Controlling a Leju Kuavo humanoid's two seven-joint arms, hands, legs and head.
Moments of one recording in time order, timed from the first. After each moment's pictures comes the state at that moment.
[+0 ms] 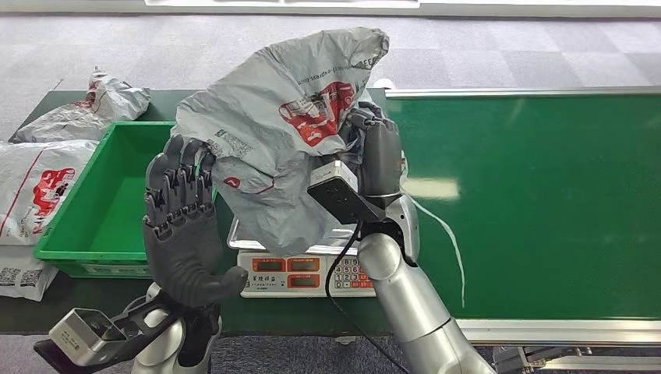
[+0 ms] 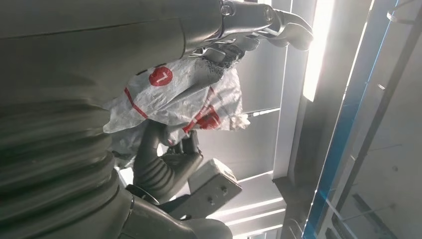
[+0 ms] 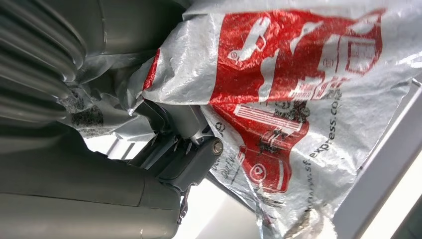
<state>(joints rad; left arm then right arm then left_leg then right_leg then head) -0.09 -0.27 -0.28 -1.72 0.00 -0.24 -0.70 -0.51 0.36 0.30 -1.16 0.64 -0.43 -0.43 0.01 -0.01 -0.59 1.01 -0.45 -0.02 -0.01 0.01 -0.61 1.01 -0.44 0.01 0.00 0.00</state>
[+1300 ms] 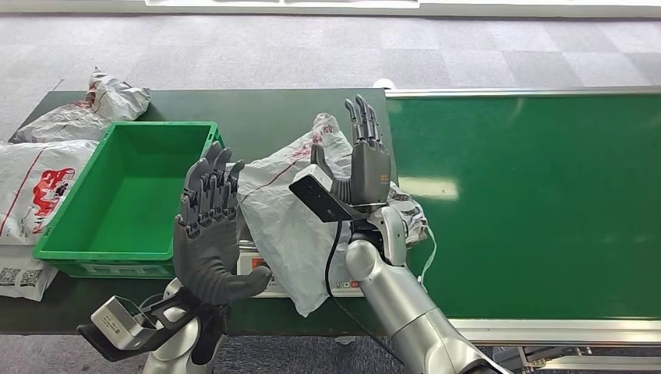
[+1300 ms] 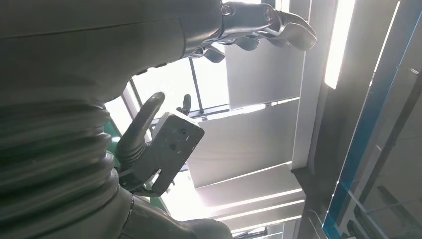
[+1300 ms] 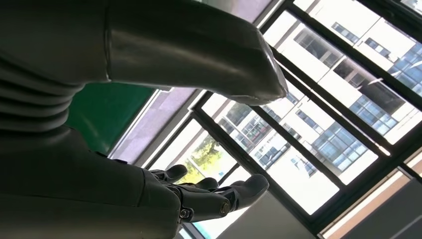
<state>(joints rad) -0.10 -0.26 -0.30 -1.64 -0.03 -0.23 -0.70 -0.57 0.37 0.30 -0.87 0.75 -0.61 -0.32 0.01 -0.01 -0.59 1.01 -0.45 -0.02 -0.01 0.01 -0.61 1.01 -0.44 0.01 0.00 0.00</state>
